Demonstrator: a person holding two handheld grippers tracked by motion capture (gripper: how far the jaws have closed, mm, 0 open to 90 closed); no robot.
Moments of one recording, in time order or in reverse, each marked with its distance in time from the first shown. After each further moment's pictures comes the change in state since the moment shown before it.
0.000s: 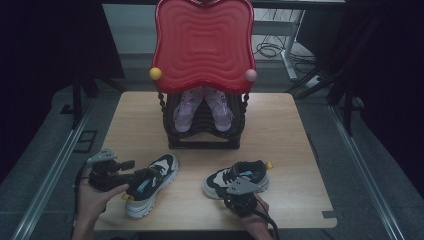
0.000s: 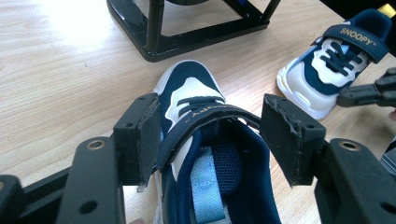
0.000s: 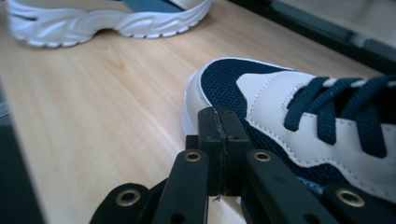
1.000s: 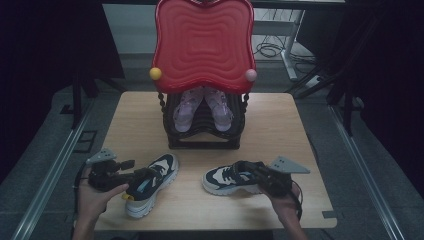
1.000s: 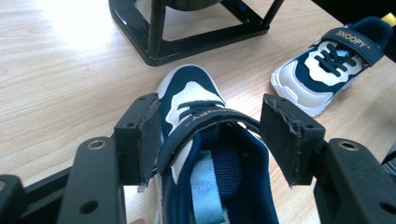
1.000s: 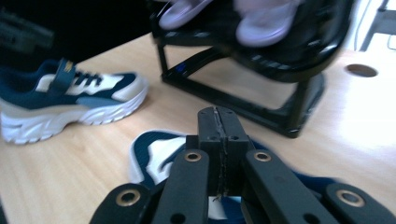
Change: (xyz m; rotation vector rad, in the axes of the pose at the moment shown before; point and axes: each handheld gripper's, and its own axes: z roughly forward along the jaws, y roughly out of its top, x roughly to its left) left arm -0.001 0.000 -0.002 -0.025 0.007 -0.005; right arm -0.071 0.029 -0.078 -0.221 -0.085 0.155
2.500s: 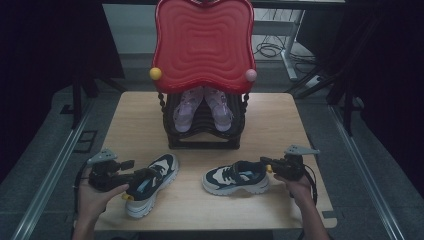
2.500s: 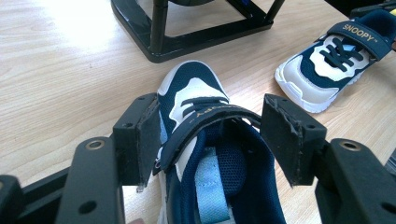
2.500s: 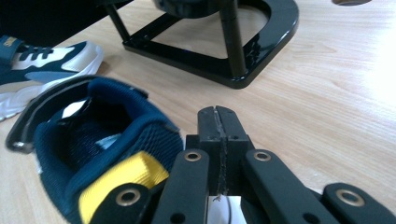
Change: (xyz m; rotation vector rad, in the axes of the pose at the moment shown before) left arm 0.001 -0.001 0.002 0.017 0.008 0.012; right arm -0.103 -0.036 0.022 0.127 0.107 0.129
